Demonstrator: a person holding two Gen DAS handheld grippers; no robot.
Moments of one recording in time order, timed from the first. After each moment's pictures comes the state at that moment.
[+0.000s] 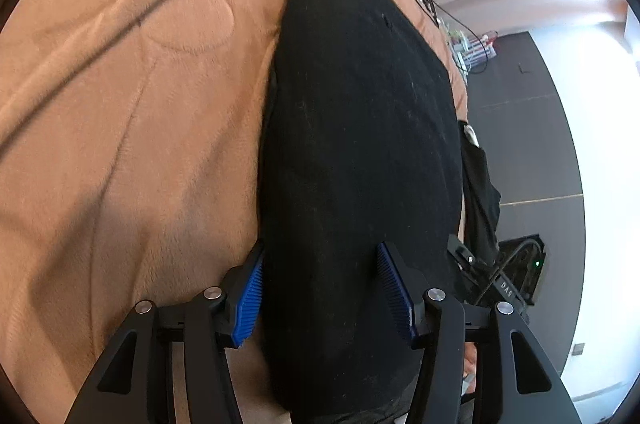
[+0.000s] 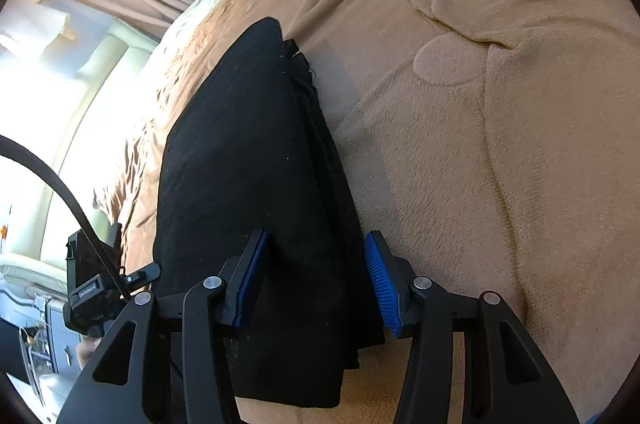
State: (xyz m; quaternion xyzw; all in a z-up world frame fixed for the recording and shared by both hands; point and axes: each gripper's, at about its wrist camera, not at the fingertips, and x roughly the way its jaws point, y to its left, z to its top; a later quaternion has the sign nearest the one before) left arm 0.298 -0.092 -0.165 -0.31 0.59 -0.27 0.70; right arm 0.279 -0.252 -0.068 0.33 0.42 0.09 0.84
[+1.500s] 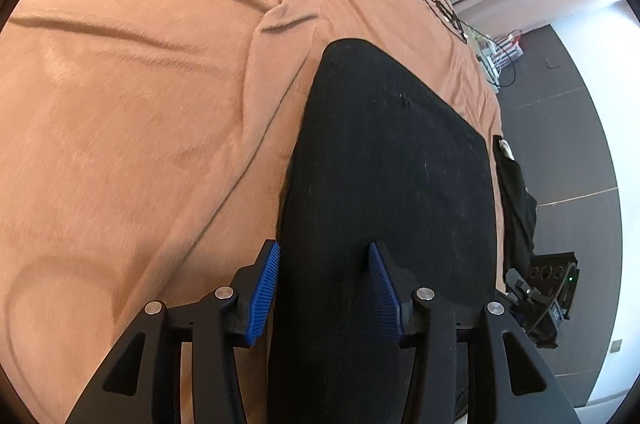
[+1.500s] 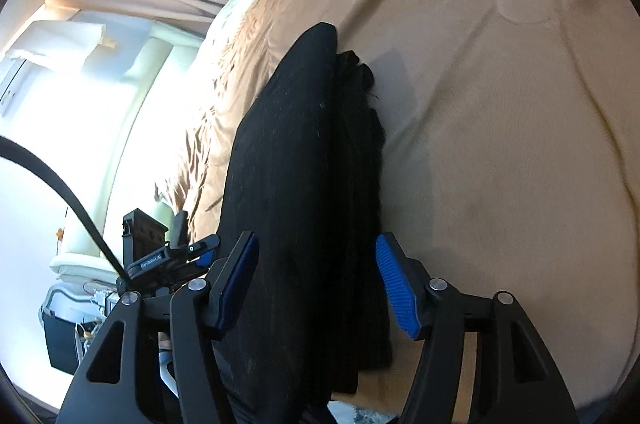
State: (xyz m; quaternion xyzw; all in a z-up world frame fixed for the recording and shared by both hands) left arm 0.335 -0.032 -0.139 -0.24 0.59 -0.23 0.74; right arm 0.344 -0.264 -0.068 0.40 0.40 0.18 0.80
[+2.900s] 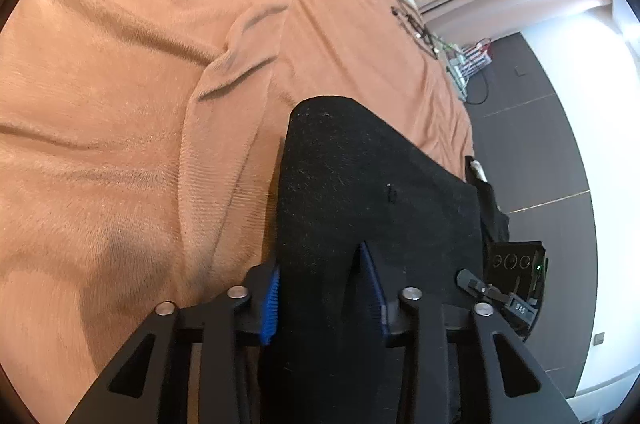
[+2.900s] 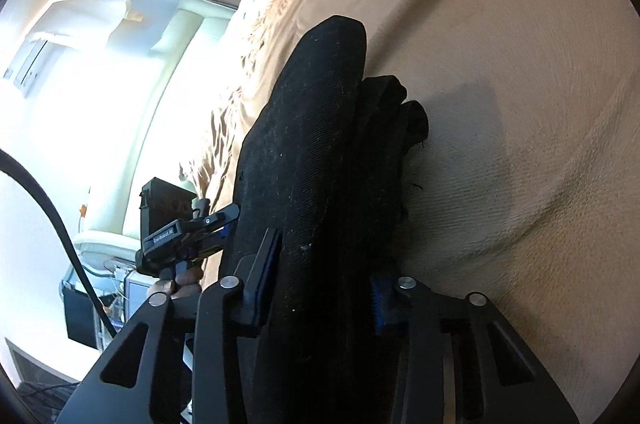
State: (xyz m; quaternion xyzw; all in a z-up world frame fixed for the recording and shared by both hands) left arm 0.394 -0.047 -0.138 -0.27 0.55 -0.29 0.74; right arm 0.407 -0.272 -0.110 0.39 0.41 0.27 0.78
